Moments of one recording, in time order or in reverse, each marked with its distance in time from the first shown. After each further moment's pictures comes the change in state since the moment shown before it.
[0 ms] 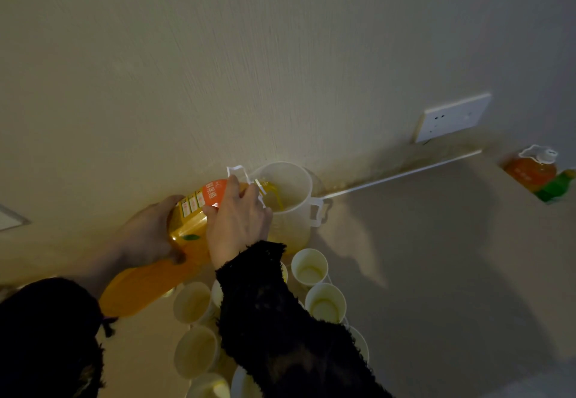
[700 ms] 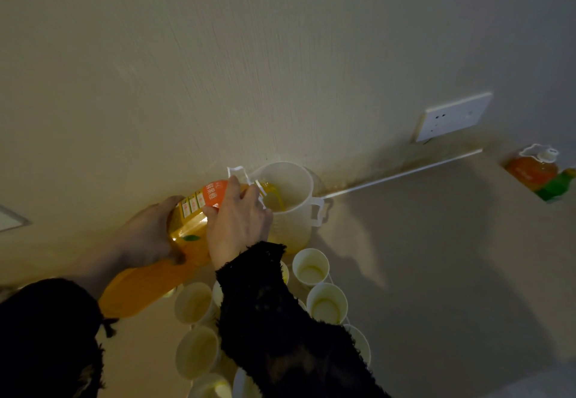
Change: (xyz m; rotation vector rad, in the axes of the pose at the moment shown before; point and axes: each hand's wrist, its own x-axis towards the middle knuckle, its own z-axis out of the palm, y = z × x) left_hand 0.001 -0.002 0.000 0.018 -0.013 0.000; right_hand -0.001 -0.002 -0.003 0.006 -0.035 0.023
